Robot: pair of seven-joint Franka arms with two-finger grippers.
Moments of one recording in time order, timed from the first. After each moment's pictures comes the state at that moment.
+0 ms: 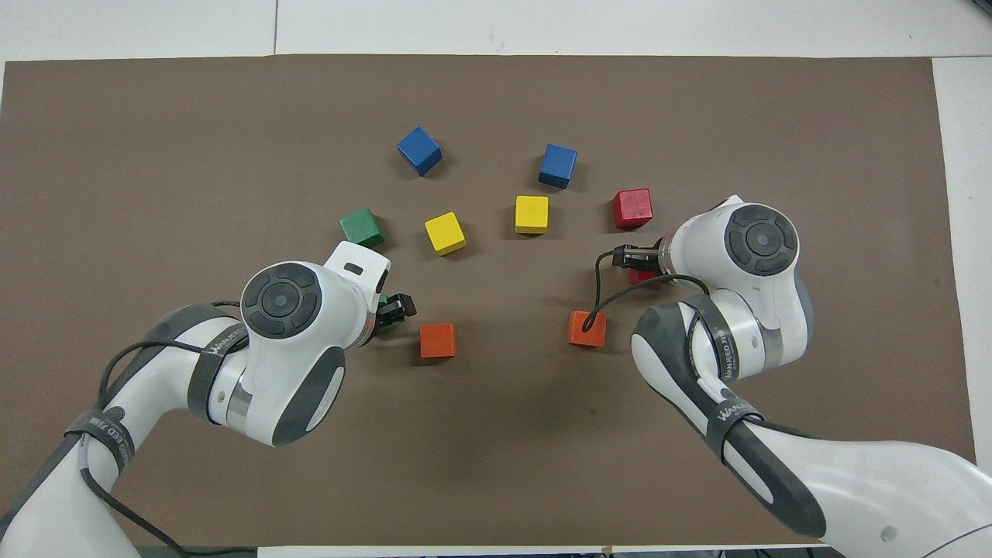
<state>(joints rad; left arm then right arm) -0.44 0.09 -0.06 -2.25 -0.02 2.35 -0.78 0.28 0.24 -0.01 -2.13 0.00 2.46 0.43</state>
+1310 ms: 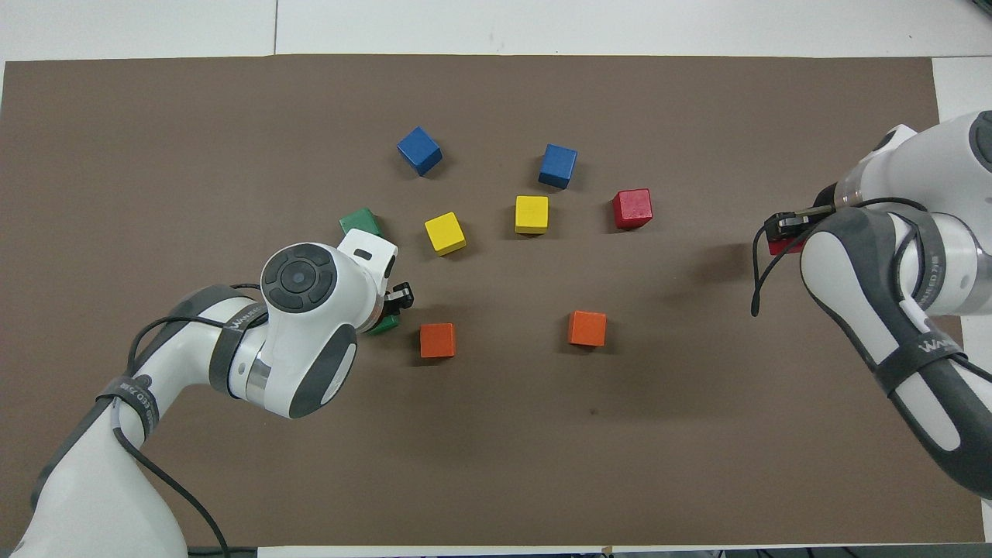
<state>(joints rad) -0.44 0.17 -0.05 -2.15 -0.01 2.28 -0.78 -0.04 0.21 -0.03 -1.94 0.00 2.15 -0.13</state>
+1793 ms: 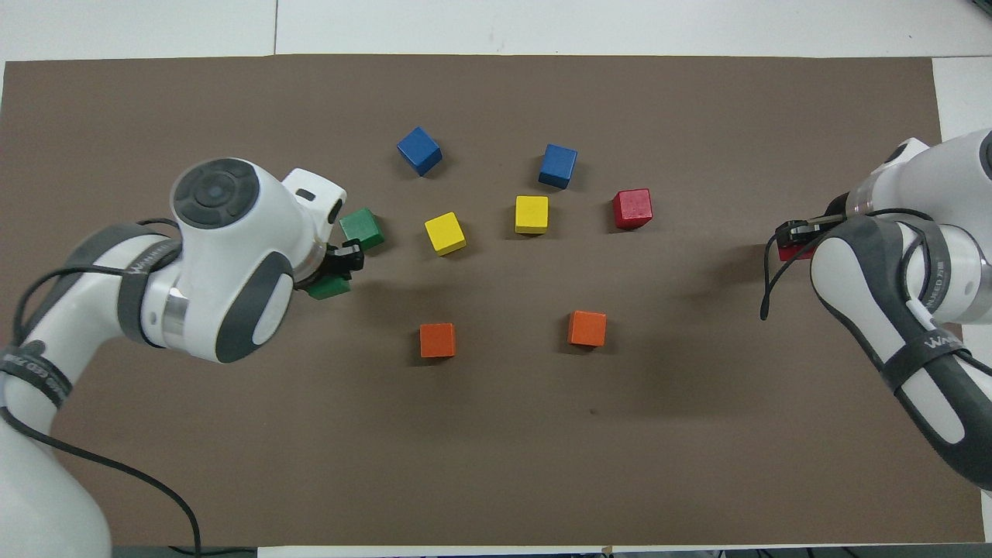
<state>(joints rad) -0.17 0.18 -0.03 -1.92 0.02 2.02 -0.25 -0.07 0.23 -0.03 -2.01 0.00 2.27 -0.15</state>
